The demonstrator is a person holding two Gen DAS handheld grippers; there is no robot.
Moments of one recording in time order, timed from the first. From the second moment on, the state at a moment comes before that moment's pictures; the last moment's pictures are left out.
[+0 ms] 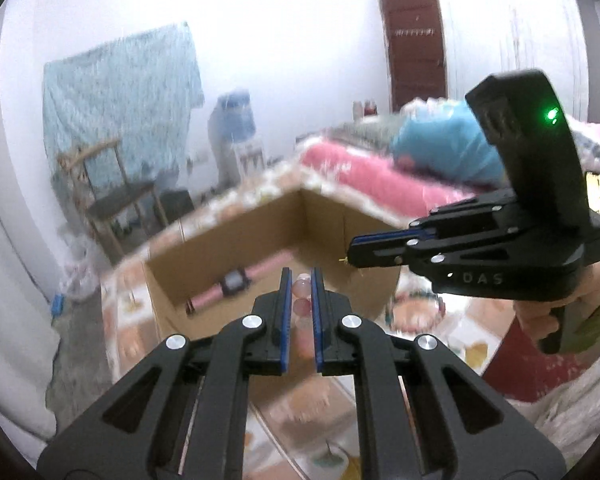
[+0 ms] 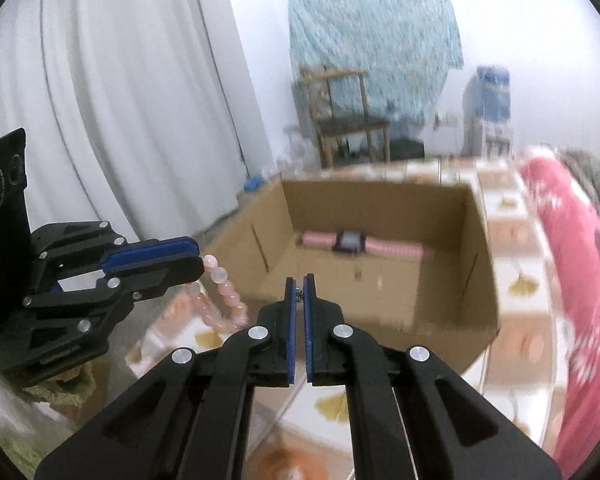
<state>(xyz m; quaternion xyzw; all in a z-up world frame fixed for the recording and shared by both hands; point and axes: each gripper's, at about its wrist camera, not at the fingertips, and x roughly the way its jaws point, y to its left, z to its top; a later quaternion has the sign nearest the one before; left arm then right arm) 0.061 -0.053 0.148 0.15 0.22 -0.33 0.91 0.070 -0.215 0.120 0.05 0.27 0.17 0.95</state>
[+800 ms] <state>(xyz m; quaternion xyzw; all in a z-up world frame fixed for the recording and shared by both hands) 0.225 -0.064 0.047 0.05 0.48 -0.35 0.80 0.159 -0.250 0.094 0.11 0.33 0.18 0.92</state>
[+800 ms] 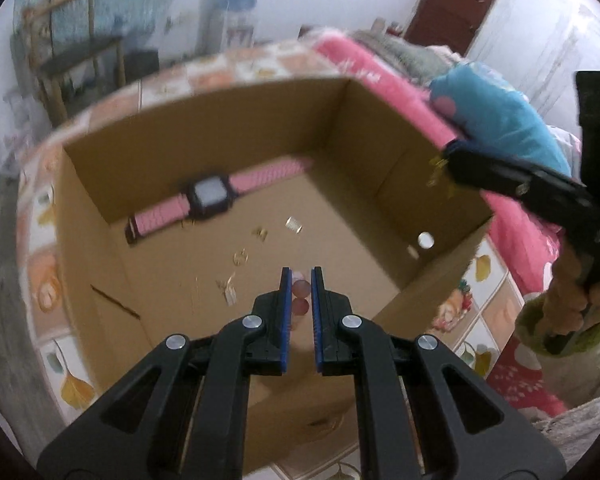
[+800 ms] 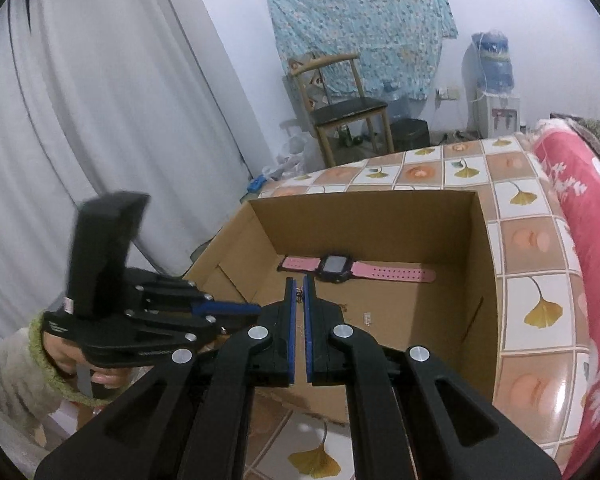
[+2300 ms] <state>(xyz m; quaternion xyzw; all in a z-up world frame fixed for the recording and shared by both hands) 0.162 -0.011 0.091 0.07 0.38 -0.25 0.89 0.246 -0.242 0.036 0.18 0.52 0.22 0.81</state>
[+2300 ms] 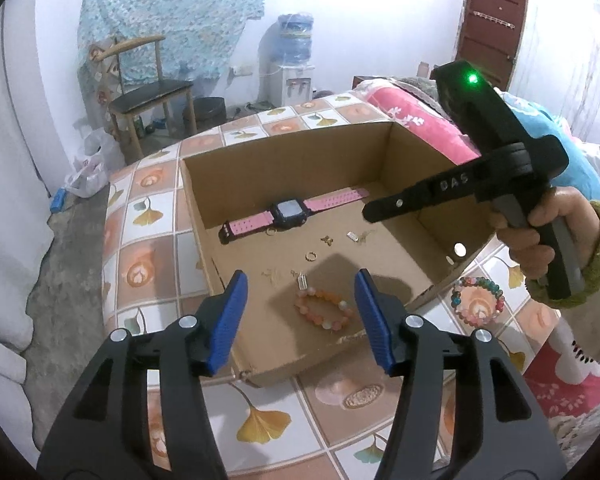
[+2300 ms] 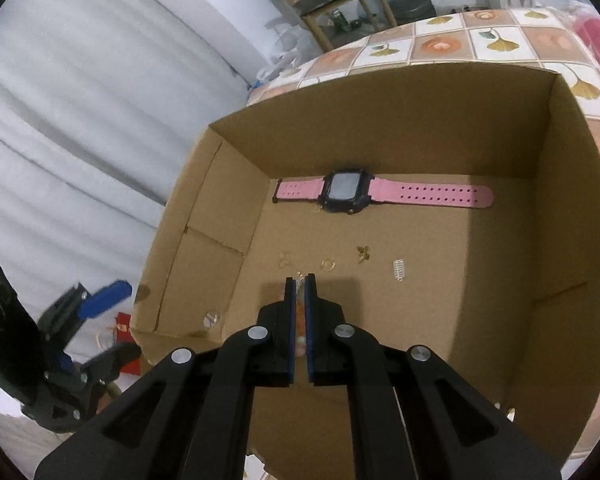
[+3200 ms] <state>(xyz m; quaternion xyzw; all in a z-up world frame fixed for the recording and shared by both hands) 0.071 -0.080 0.082 0.10 0.28 -0.43 0.85 0.062 -0.360 0.091 0.21 0.36 0.07 0.91</state>
